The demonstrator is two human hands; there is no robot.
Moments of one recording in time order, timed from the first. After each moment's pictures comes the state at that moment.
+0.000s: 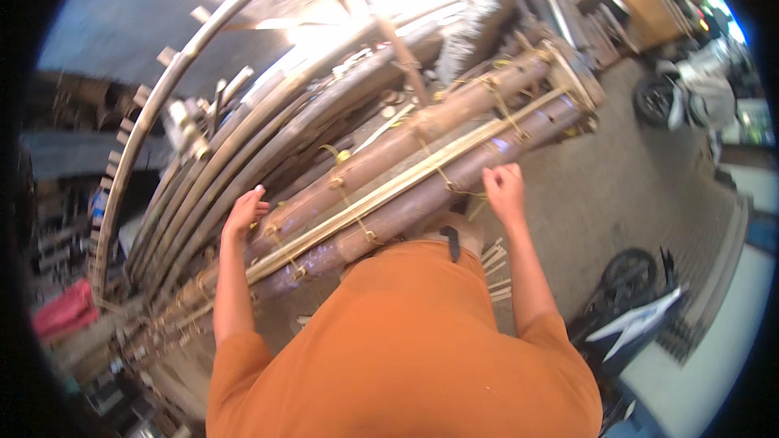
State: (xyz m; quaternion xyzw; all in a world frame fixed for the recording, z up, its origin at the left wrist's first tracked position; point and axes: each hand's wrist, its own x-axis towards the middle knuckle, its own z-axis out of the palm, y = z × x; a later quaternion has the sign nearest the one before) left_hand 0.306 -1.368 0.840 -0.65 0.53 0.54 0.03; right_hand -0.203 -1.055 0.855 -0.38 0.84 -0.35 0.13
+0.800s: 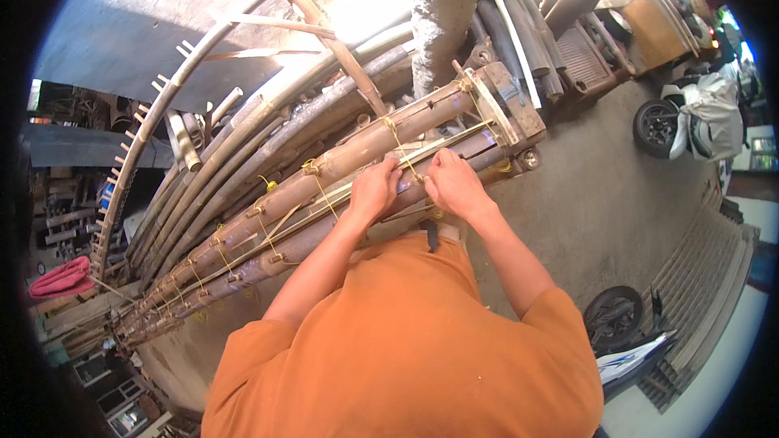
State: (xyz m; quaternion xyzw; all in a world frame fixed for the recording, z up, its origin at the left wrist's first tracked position) left_hand -0.193 -1.177 0.892 -0.43 0.84 0.33 -0.10; right_hand -0.380 -1.083 0.914 -0.70 0.67 -0.19 0.18
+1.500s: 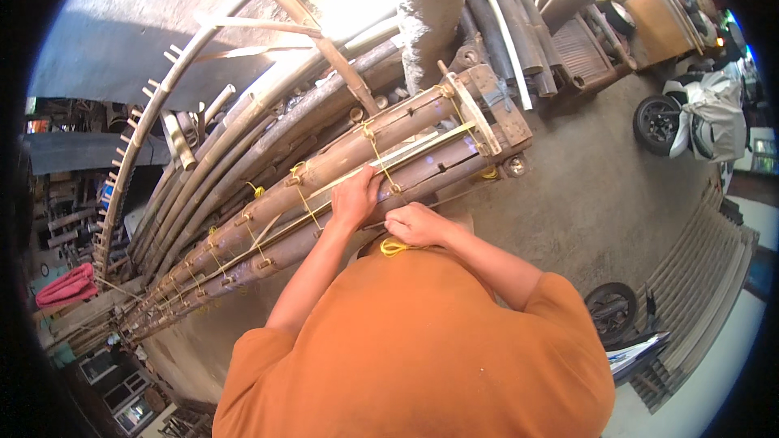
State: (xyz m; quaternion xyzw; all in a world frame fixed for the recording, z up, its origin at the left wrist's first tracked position) left_hand -0.212 -1.176 0.888 -0.46 0.84 0.28 -0.11; right_hand -0.367 -1.066 0.899 -0.60 0.51 -0.29 0.54
